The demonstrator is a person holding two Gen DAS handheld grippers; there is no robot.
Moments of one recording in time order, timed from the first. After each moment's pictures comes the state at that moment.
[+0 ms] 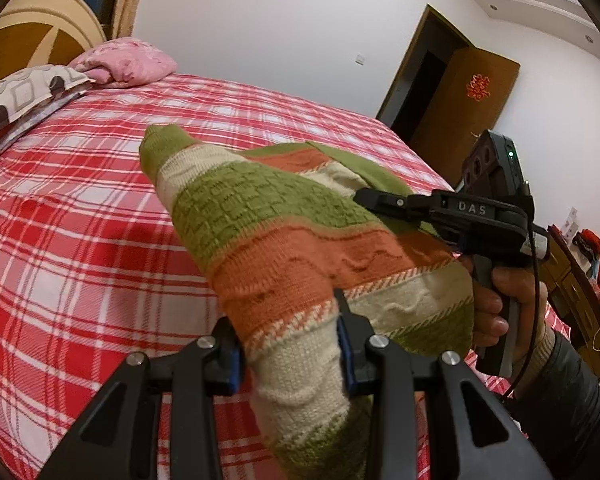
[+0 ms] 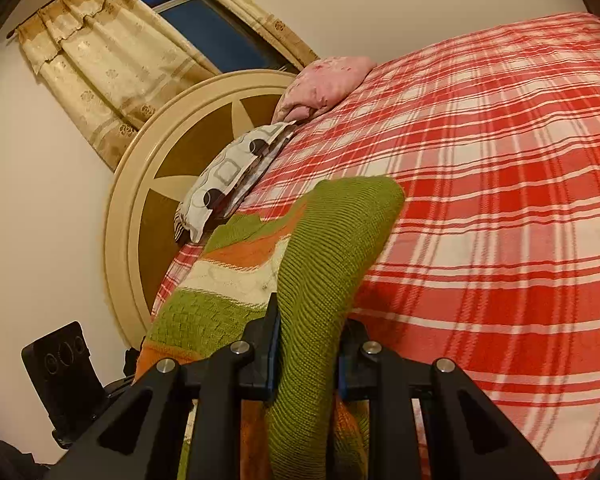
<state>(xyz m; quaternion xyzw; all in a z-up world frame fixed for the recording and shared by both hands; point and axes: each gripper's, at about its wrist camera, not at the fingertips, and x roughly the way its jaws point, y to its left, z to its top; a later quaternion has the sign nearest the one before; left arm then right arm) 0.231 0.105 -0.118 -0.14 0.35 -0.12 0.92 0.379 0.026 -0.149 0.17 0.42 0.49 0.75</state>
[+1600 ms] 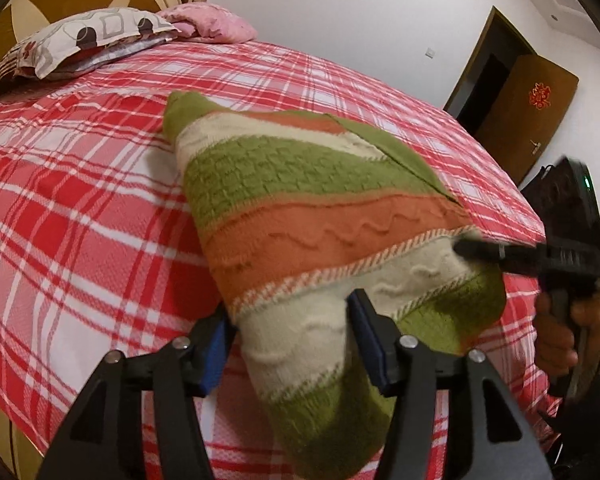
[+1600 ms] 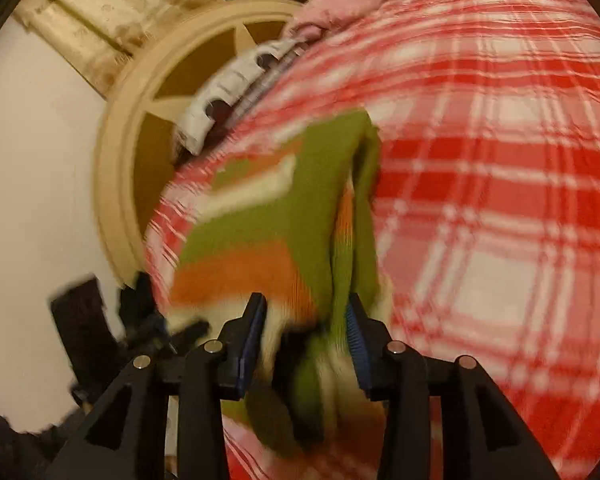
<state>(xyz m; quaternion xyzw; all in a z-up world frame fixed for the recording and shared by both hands) 0.174 0.181 -0.209 -0.16 0.39 -0.03 0.90 0.281 0.078 -0.223 0.09 0.51 0.50 0.70</state>
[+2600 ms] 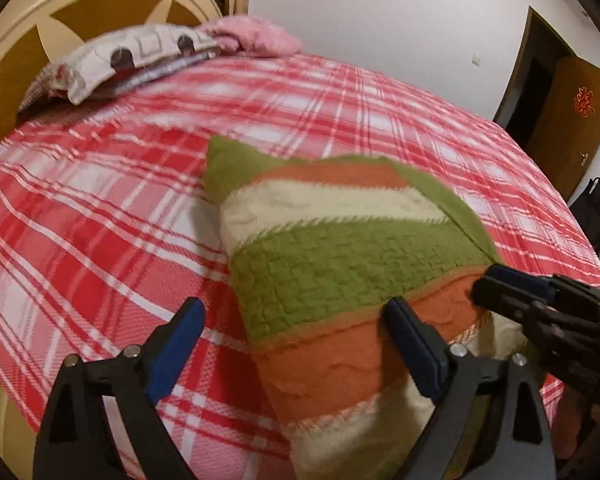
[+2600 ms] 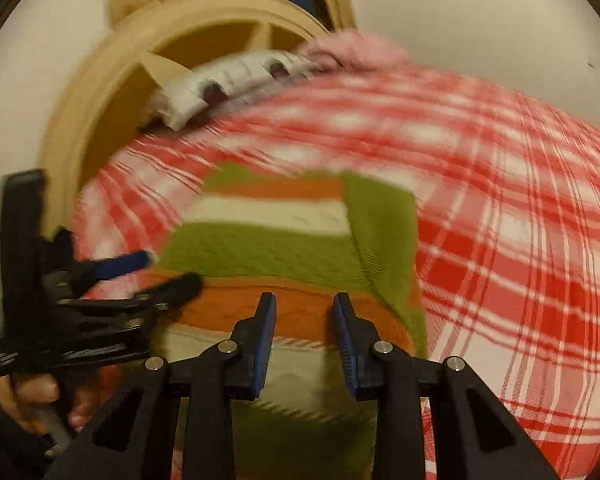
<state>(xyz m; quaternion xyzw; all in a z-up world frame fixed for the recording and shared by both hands) 0.226 0.208 -0.203 -0.14 0.39 0.07 0.91 0.266 0.146 -0.189 -0.09 0.40 0.41 0.81</state>
